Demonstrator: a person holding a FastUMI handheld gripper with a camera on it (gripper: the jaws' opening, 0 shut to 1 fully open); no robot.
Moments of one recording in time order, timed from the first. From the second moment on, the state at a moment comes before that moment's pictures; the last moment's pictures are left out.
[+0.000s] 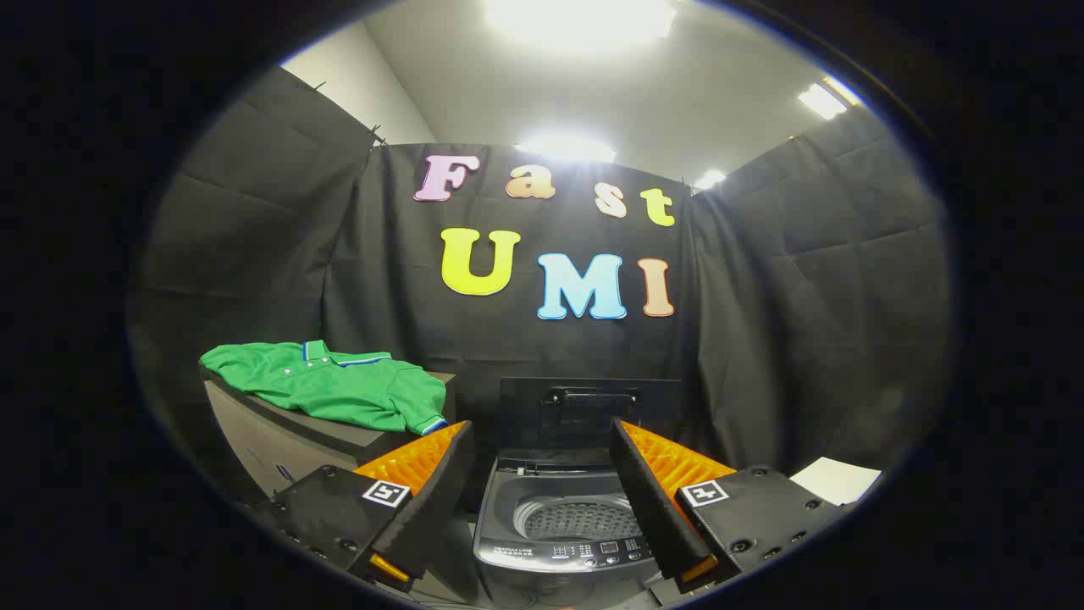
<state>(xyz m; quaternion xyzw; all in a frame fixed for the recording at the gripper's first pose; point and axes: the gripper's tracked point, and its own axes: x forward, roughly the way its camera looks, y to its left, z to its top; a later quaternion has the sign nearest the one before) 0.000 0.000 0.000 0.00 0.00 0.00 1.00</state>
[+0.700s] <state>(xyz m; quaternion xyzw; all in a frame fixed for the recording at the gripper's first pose) -0.003 -0.004 0.008 0.00 0.00 0.00 1.00</state>
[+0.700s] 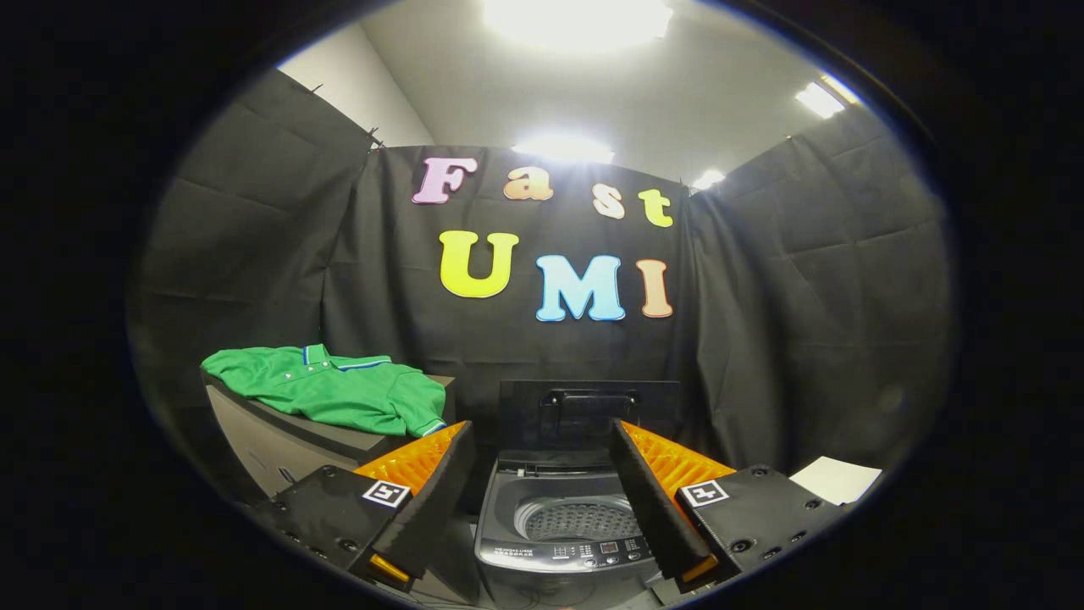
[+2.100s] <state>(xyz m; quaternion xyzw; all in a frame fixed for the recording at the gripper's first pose) 0.063 0.053 0.089 0.01 -0.04 0.05 1.00</state>
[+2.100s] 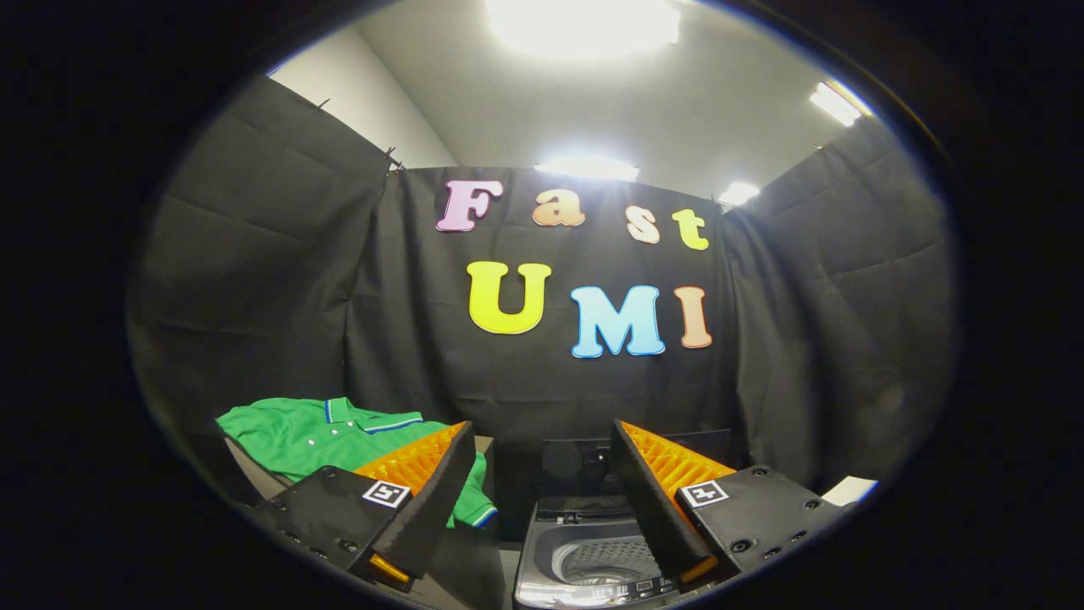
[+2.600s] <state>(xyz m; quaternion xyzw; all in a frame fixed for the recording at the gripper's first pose) 0.090 0.116 0.092 0.02 -0.01 0.11 0.99</state>
